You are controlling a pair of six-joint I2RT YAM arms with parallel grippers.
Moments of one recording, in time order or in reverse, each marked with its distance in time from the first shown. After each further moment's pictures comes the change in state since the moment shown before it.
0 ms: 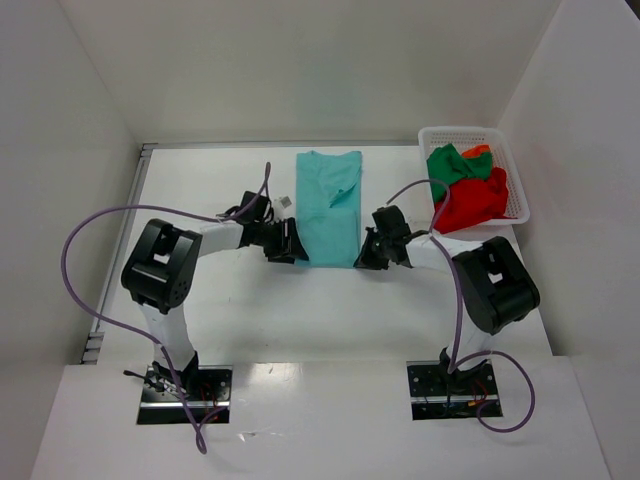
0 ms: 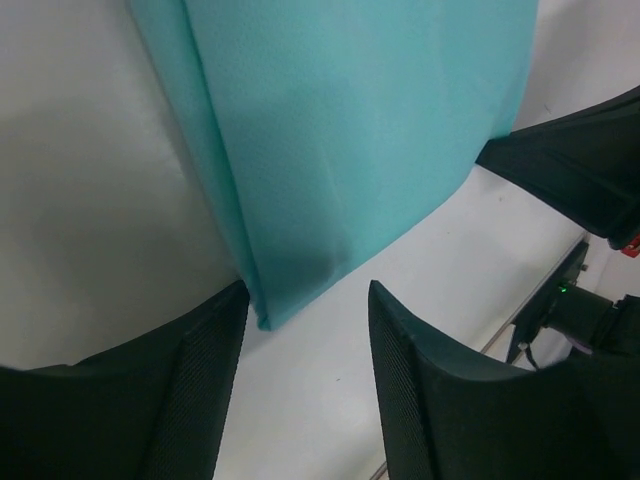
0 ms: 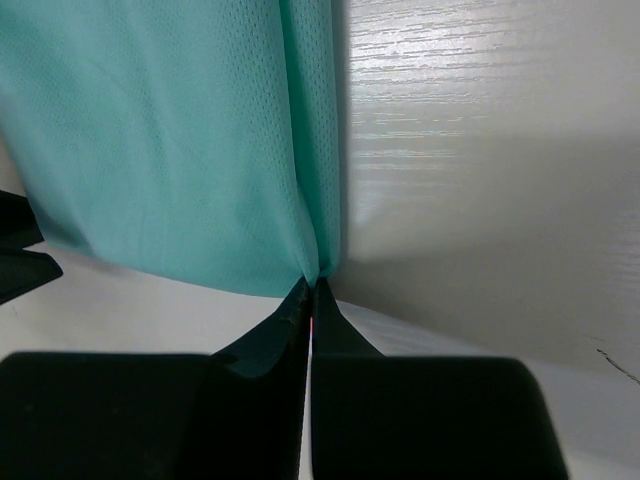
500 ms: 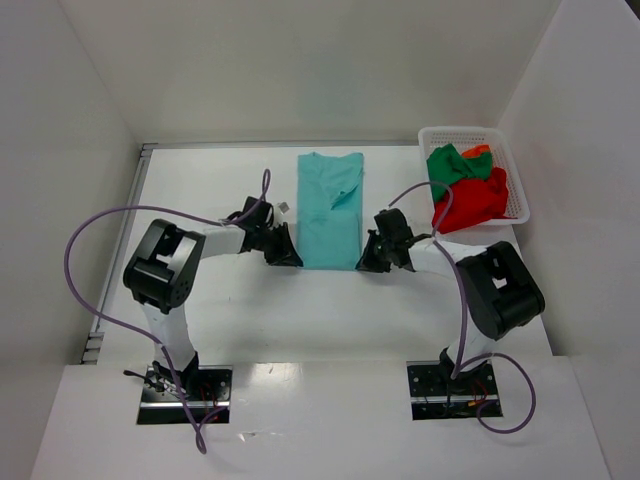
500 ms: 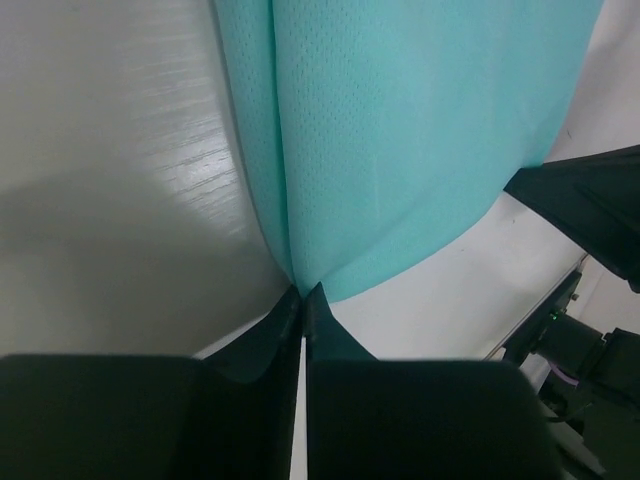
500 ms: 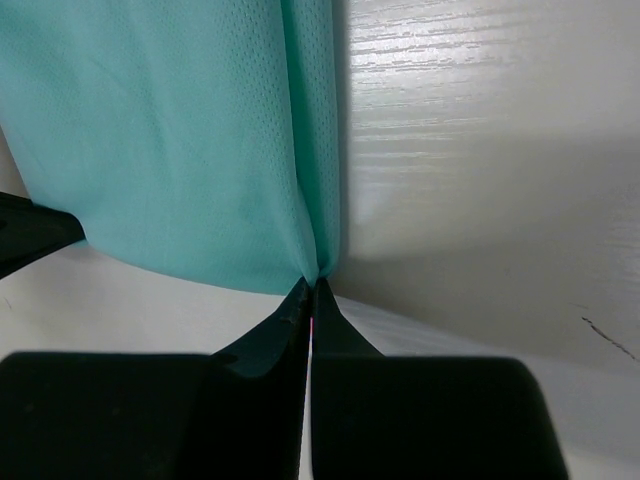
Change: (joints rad) left arm -0.023 0.007 -0.050 0.045 -0.061 -0.108; right arm 0.002 -0.038 -0.035 0.003 0.012 0.006
